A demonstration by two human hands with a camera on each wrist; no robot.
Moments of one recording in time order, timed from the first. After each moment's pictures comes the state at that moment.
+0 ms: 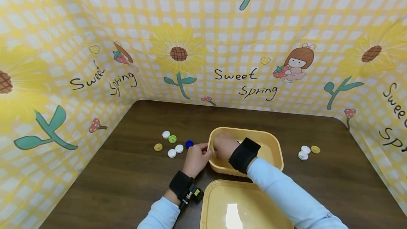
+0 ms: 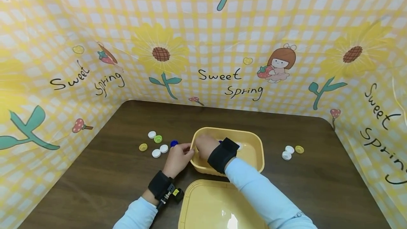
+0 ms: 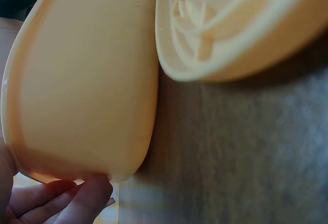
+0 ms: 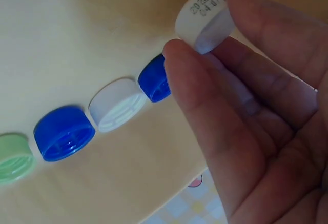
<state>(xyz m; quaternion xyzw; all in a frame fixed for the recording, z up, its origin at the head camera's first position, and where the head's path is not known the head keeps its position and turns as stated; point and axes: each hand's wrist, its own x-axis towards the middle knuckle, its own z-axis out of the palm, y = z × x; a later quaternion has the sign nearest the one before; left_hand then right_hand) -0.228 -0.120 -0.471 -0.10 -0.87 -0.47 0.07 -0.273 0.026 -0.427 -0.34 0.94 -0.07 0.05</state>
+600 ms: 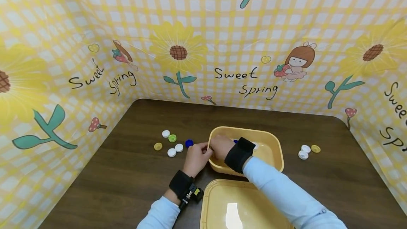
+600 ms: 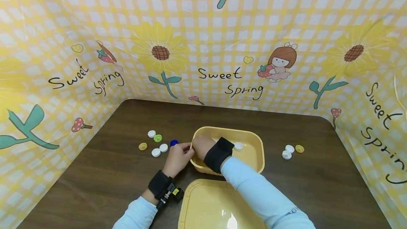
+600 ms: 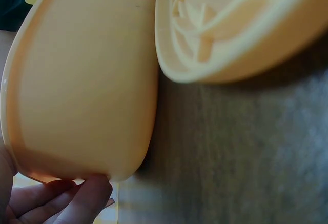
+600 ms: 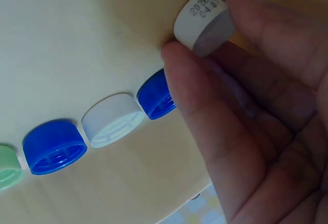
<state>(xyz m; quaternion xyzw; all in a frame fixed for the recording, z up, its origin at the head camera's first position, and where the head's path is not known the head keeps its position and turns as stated) -0.229 -0.119 -0.474 -0.11 -0.88 -0.46 0.10 -0.274 0.018 -0.437 -0.35 0.93 -0.10 0.04</state>
